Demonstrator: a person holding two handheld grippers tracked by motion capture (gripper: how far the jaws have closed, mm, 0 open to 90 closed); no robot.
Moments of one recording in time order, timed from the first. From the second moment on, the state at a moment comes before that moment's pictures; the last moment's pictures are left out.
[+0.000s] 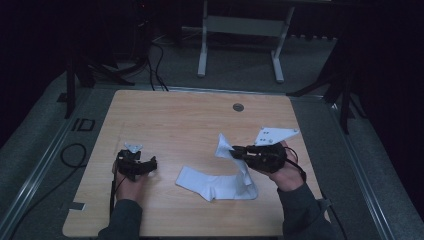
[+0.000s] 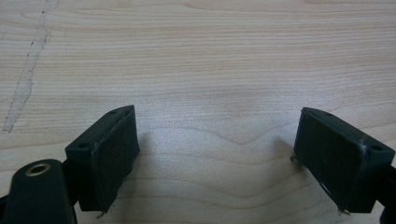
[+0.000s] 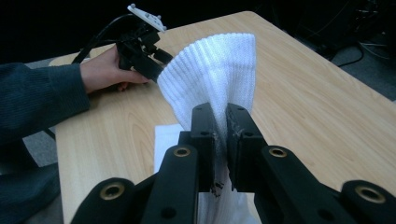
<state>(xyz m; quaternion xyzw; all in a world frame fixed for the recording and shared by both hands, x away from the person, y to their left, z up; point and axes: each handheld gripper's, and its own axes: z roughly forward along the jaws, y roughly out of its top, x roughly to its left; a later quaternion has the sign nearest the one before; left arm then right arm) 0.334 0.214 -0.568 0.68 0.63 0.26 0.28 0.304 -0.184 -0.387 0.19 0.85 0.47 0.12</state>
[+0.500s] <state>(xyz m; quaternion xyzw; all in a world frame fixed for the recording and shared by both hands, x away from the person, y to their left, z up) 0.334 0.214 -0.569 0.68 0.63 0.26 0.28 0.309 -0.153 -0.438 0.21 0.87 0.45 0.06</state>
